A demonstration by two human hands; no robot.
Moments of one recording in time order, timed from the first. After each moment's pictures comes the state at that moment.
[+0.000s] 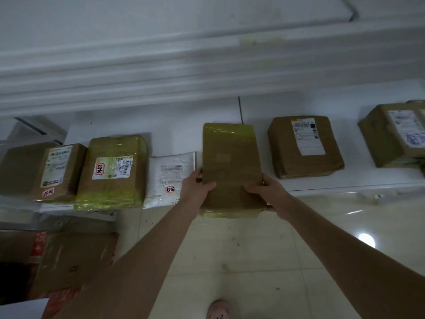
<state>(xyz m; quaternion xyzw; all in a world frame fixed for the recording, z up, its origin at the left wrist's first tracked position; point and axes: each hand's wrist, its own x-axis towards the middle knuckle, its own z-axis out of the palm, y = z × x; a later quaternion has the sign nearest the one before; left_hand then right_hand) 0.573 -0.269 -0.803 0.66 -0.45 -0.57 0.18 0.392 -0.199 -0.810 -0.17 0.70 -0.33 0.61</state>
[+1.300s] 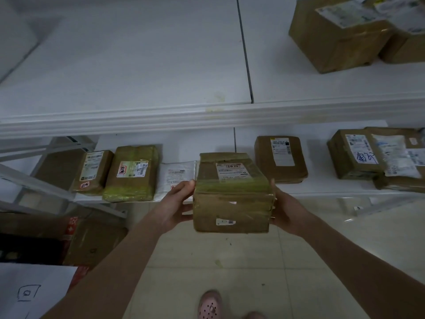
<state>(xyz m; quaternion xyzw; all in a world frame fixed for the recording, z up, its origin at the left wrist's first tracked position) 0.617 -0.186 -0.670 0.52 -0.36 -0.75 0.18 0.351 -0.096 -0.691 -0.12 0.56 -0.42 0.71</state>
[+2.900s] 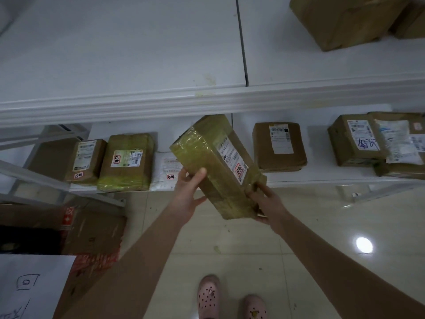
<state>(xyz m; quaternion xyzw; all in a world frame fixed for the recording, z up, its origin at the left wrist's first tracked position) 0.570 -0.175 -0.685 0.54 -0.30 -0.73 0.30 0.386 -0.094 -0.703 -0.05 0.68 -0.41 0.61</state>
